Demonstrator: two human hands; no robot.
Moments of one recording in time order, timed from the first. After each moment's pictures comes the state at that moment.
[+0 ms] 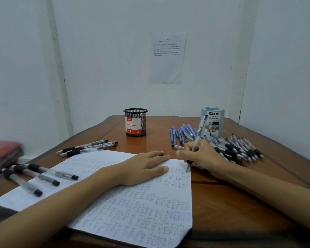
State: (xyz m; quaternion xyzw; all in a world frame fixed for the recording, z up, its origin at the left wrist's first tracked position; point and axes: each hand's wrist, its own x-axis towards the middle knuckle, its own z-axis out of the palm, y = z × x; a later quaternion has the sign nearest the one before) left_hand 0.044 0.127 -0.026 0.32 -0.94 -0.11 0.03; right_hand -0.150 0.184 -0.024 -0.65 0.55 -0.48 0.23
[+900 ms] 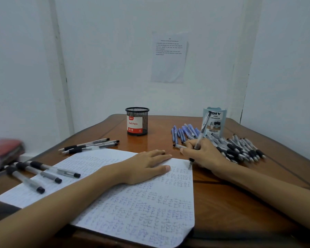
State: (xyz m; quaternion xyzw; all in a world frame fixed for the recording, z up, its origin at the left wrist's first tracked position) left_hand 0.043 0.125 -0.028 0.32 -0.94 -0.11 0.03; right_hand -0.151 0.180 -0.026 -0.67 0.55 -0.47 0.17
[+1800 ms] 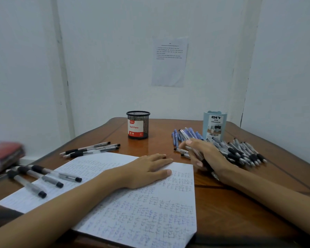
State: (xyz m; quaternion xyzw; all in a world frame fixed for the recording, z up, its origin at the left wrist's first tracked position) left_hand 0.043 0.127 -0.026 0.31 -0.94 -0.11 0.03; right_hand -0.145 0.194 -0.013 -0.62 0.52 -0.50 0.30
